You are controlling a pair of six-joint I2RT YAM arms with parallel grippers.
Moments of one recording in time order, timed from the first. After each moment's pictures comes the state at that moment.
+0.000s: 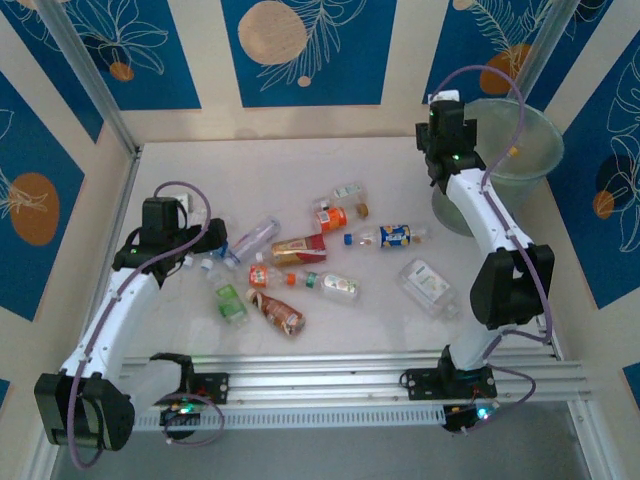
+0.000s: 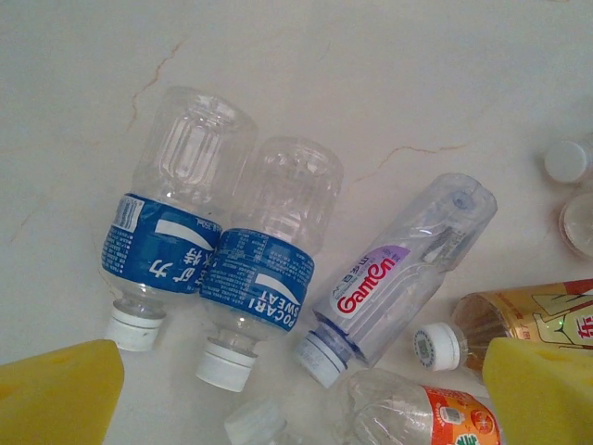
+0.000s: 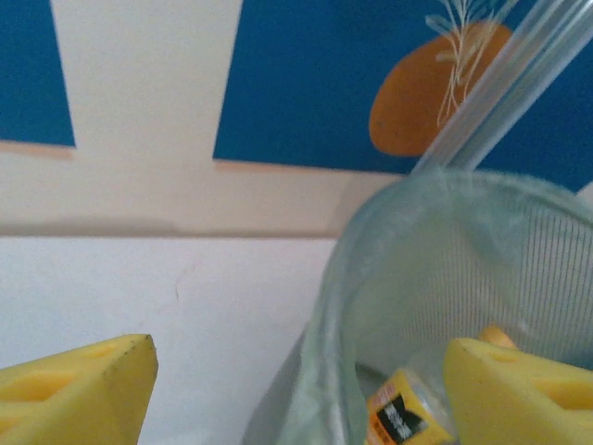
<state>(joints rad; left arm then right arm) -0.10 1.05 0.88 -0.60 0.03 -0.26 0.13 1.68 1.55 -0.33 0.48 -0.12</state>
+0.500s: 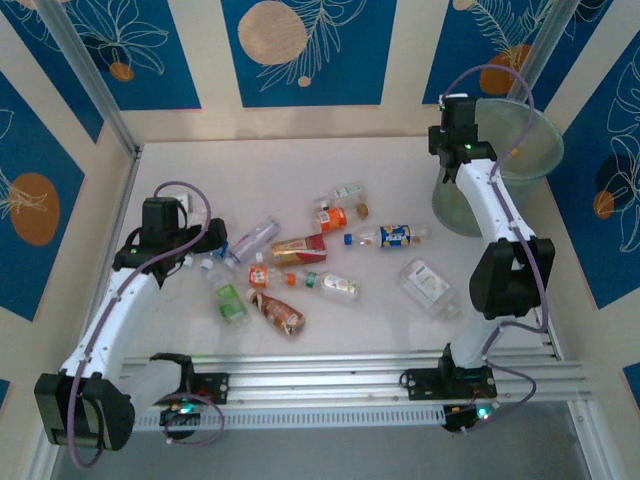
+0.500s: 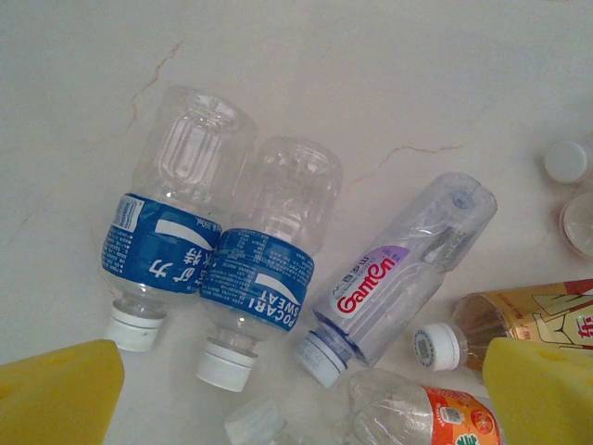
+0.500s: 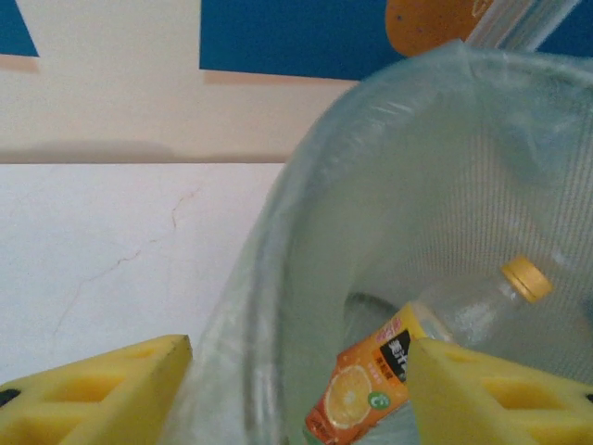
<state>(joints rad) -0.10 1.05 0.88 -0.60 0.03 -0.26 0.06 1.76 1.67 -0.50 0.35 -0.08</state>
